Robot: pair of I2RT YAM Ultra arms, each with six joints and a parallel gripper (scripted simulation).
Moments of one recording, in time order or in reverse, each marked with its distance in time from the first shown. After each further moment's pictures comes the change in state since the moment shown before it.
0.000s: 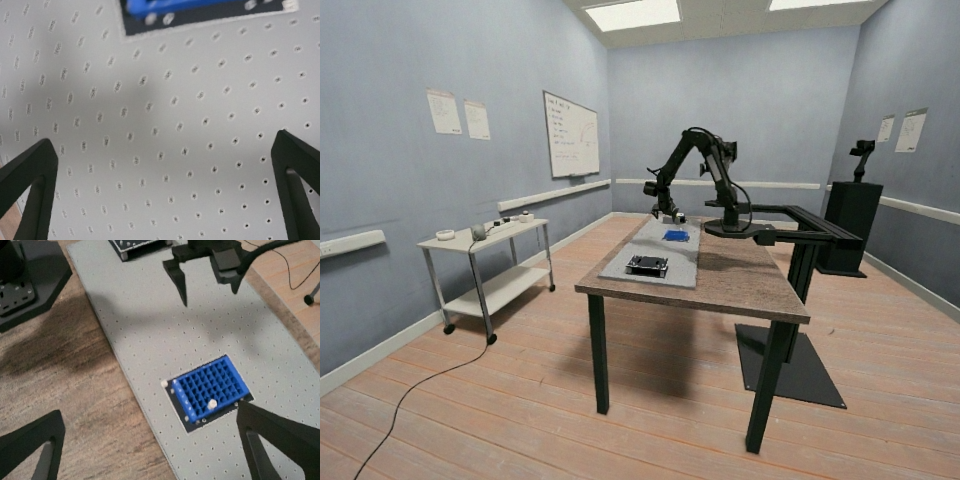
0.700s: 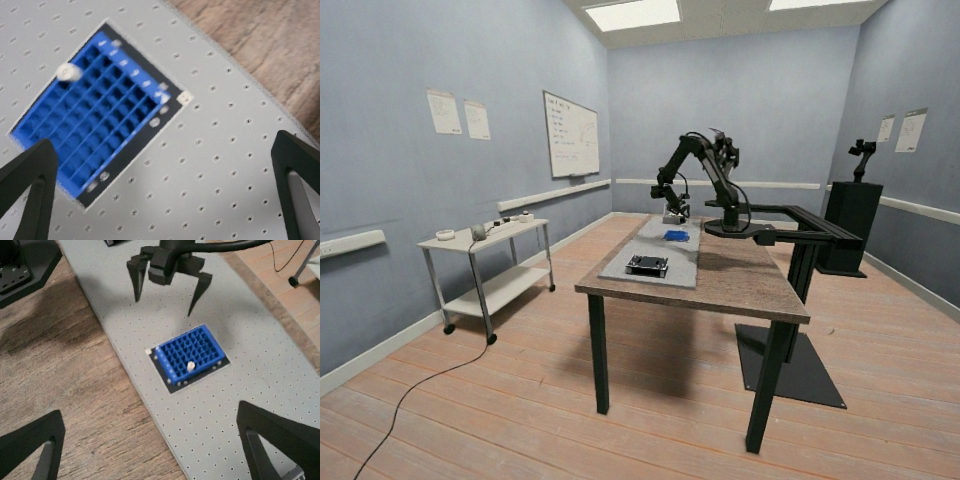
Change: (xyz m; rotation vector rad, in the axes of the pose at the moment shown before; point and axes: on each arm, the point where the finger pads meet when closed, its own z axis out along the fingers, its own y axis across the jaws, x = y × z) left arm -0.076 -0.071 0.023 0.408 -0.181 0.471; right arm 0.022 -0.020 -0.075 0.035 0.034 0.027
